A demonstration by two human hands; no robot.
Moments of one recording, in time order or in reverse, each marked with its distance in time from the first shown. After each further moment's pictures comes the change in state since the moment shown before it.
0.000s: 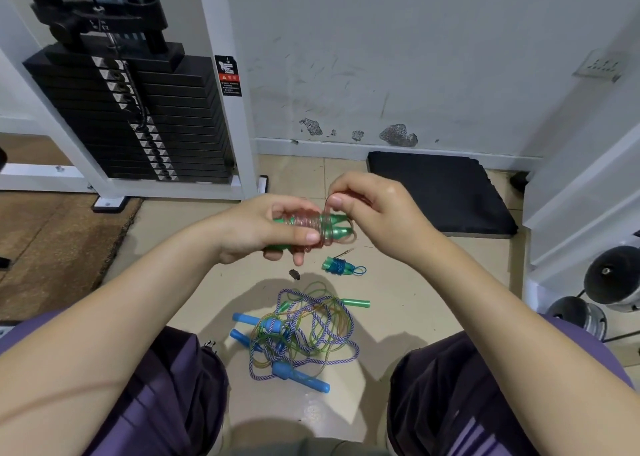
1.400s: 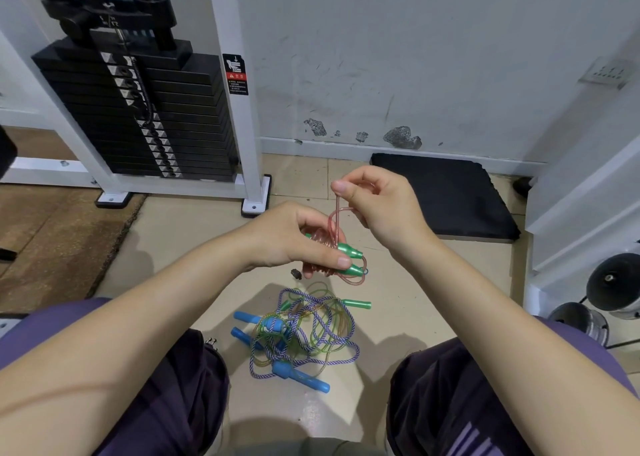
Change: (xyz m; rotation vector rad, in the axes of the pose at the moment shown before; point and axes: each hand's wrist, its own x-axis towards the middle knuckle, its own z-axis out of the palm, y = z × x) left_hand -0.006 0.010 0.028 0.110 0.007 0.059; right_hand 0.013 -0.006 0.016 0.471 0.206 0.399
